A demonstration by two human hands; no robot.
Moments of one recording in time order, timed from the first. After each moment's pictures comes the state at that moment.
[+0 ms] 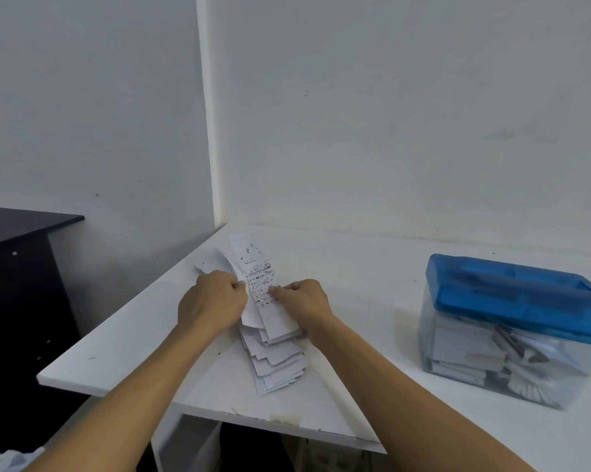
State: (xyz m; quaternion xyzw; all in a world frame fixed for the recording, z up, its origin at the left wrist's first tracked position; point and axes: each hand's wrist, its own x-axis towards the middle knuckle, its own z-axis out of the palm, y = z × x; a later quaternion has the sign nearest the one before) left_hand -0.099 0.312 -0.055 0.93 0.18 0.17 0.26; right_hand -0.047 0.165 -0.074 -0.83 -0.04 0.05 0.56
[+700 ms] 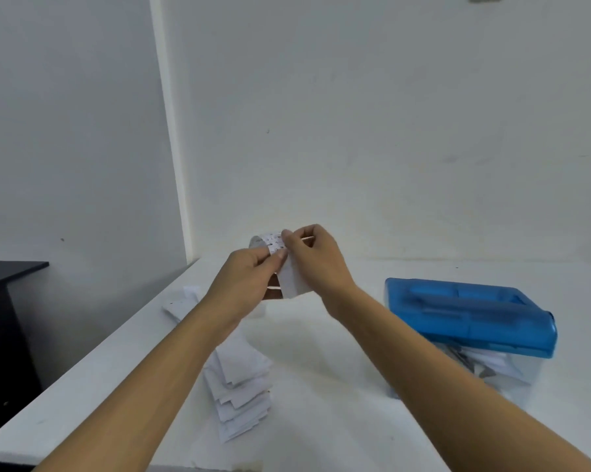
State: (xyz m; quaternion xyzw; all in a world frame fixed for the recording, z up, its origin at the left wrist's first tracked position) left_hand -0.110 0.219 0.034 0.76 -0.08 0.14 0.63; right_hand -0.071 0.095 0.043 -0.74 -0.13 -0.12 0.65
